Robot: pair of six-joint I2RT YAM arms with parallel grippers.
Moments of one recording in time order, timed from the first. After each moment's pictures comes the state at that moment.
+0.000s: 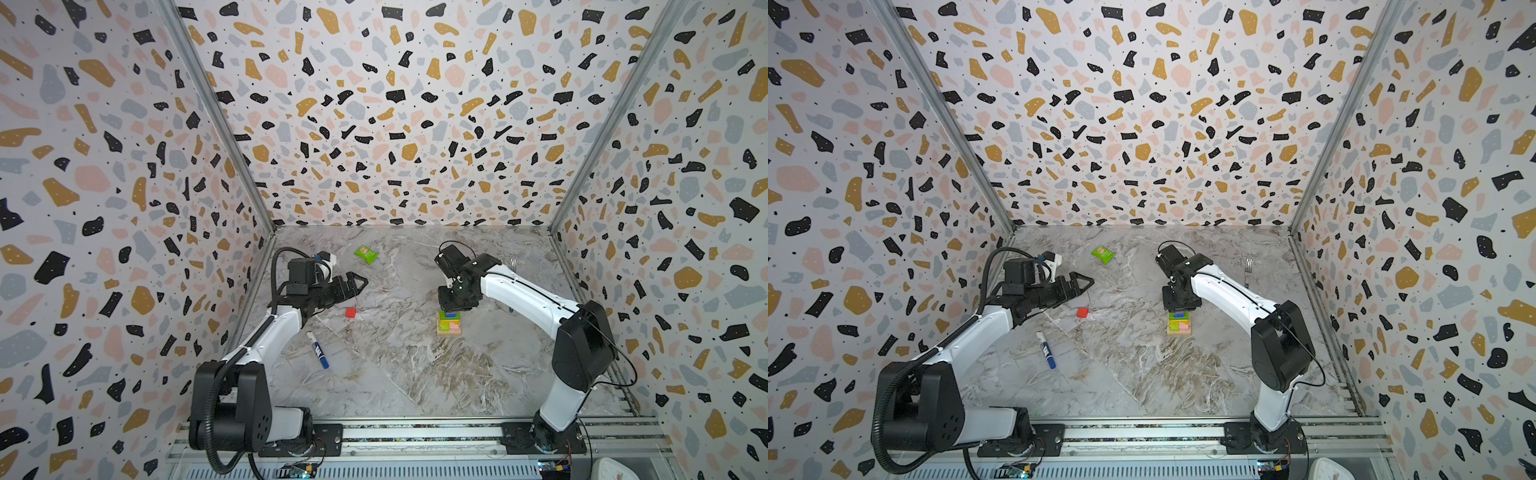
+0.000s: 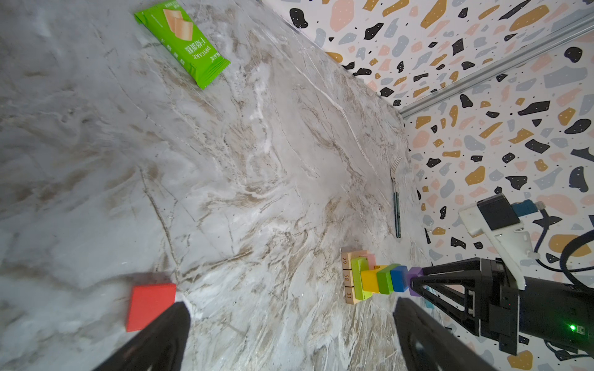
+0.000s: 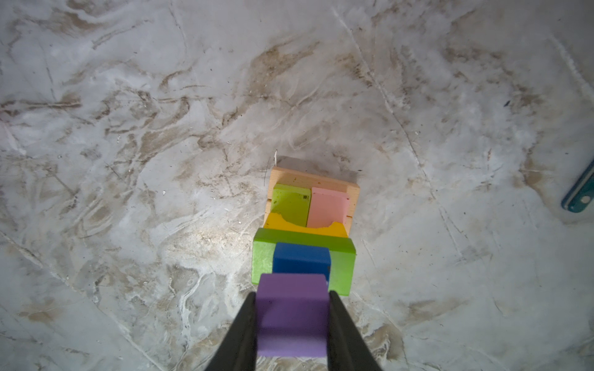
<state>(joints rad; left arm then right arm) -0.05 1.35 0.83 -0.20 0.62 -0.45 0.65 1.77 1.48 -1.02 0.03 0.48</state>
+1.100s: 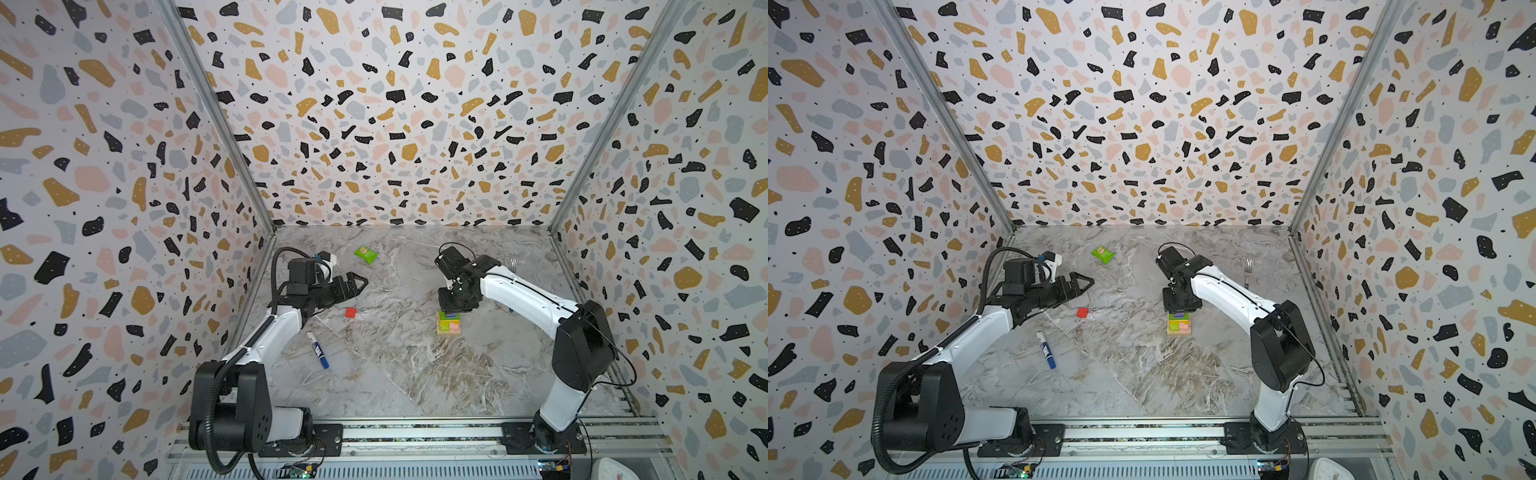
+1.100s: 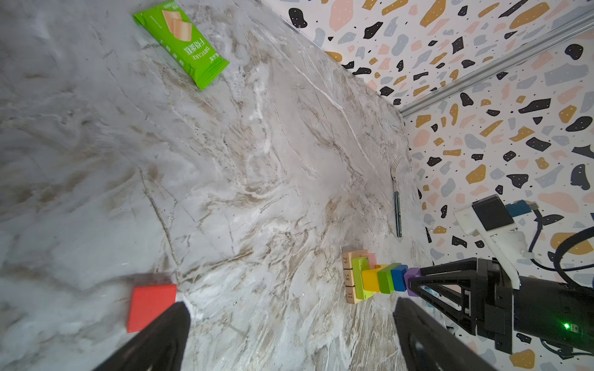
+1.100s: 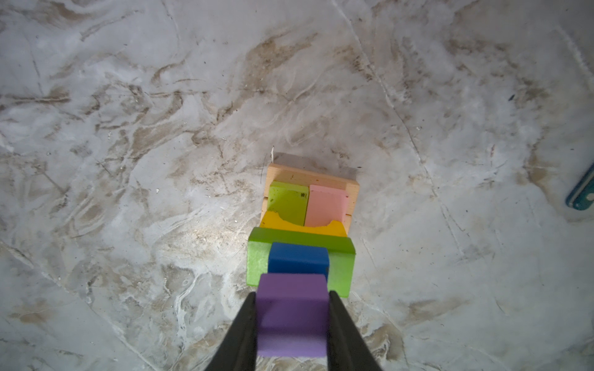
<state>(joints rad) -0.05 1.35 0.83 -0.20 0.62 -0.44 0.65 1.77 1.47 -1.01 0.03 0.48</state>
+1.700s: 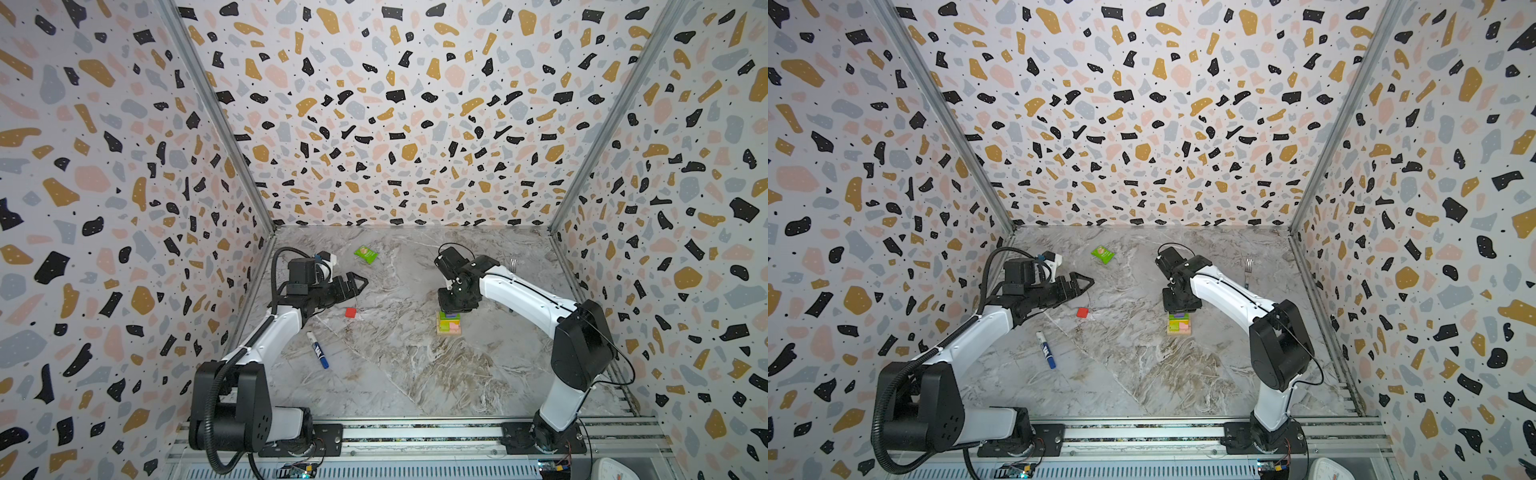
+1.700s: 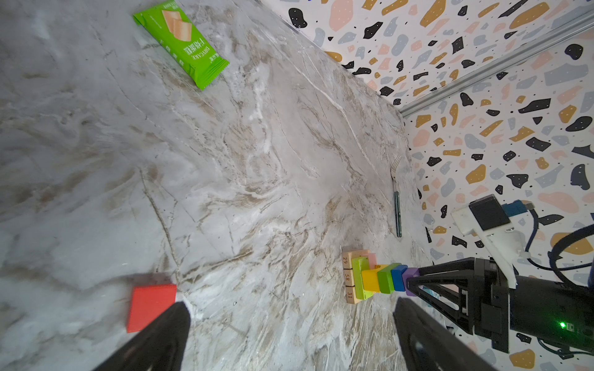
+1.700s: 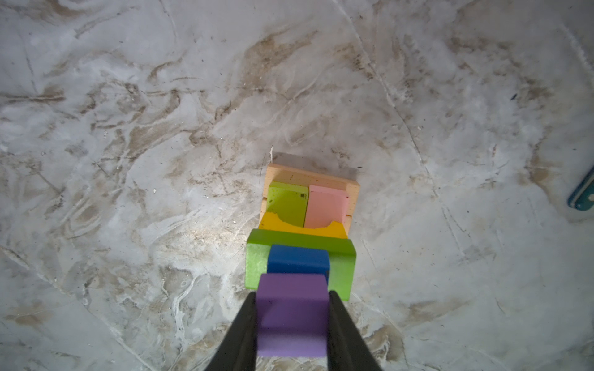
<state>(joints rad) -0.05 1.35 0.83 -0.20 0.62 -0.44 0.65 1.78 1.47 -1.01 0.03 0.48</state>
